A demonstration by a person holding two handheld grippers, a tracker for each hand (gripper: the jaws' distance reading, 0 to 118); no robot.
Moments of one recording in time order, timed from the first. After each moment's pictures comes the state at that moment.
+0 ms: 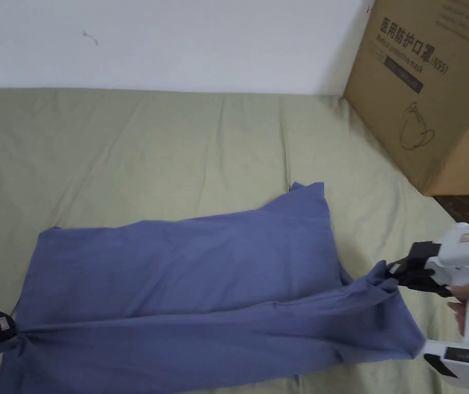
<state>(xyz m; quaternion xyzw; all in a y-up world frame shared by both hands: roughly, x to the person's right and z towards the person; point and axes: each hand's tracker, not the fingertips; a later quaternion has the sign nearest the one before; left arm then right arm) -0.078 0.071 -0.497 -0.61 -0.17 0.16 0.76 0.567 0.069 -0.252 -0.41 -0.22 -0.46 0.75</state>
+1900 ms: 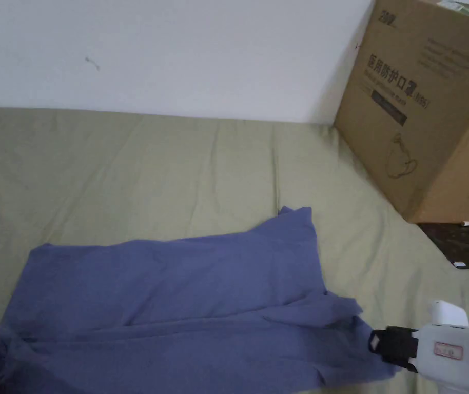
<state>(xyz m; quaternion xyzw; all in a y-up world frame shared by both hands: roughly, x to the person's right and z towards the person) -0.068 0.056 -0.382 -0.50 -0.16 0.00 0.85 0.508 0.052 -0.173 -0.42 -0.21 -0.26 0.84</state>
